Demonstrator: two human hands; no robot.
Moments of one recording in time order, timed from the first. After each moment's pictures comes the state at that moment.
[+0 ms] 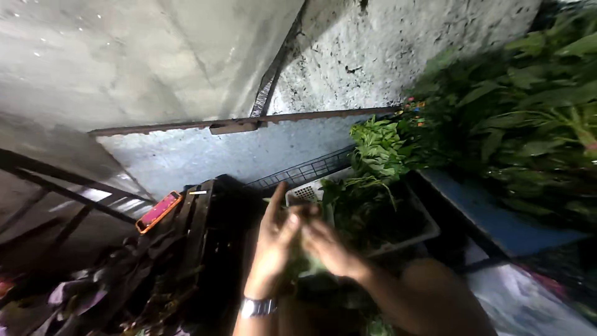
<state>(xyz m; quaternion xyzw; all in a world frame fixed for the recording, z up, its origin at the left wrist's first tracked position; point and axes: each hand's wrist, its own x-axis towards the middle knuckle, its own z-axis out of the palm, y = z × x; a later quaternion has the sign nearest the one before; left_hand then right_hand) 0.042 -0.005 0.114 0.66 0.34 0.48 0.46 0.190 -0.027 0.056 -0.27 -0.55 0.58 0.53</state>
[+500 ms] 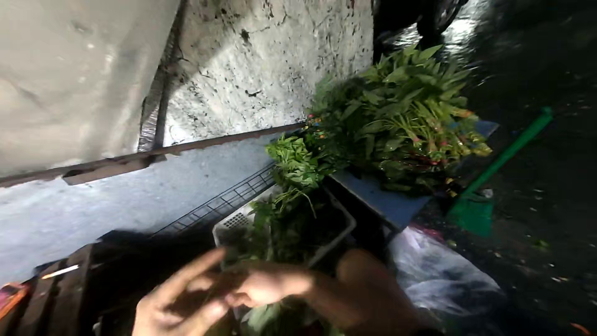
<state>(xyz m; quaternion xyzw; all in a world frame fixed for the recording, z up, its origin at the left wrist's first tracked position) 0.036 -0.018 0.138 0.79 0.26 0.39 0.40 0.212 -0.030 0.075 -0.27 -0.57 0.67 0.39</state>
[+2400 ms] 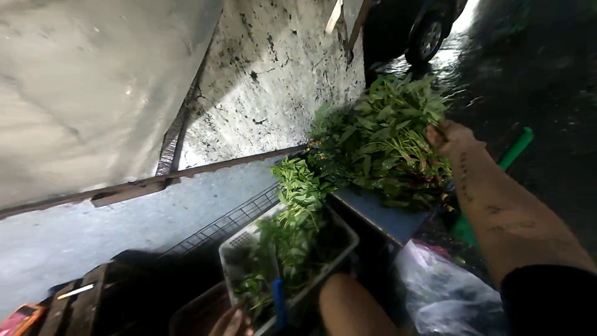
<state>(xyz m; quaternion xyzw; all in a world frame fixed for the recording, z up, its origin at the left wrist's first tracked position) 0.004 -0.049 0.020 0.48 0.55 0.38 0.58 0.695 -0.020 0.071 -0.50 0.03 0.27 0.82</state>
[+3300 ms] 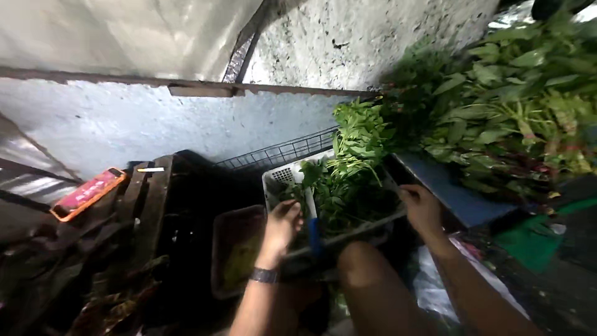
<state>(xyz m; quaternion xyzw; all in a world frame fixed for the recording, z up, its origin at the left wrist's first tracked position) 0.028 0.020 0.012 0.50 0.55 0.38 0.55 0.368 -0.040 -0.050 -0.76 -0.38 0.25 0.46</state>
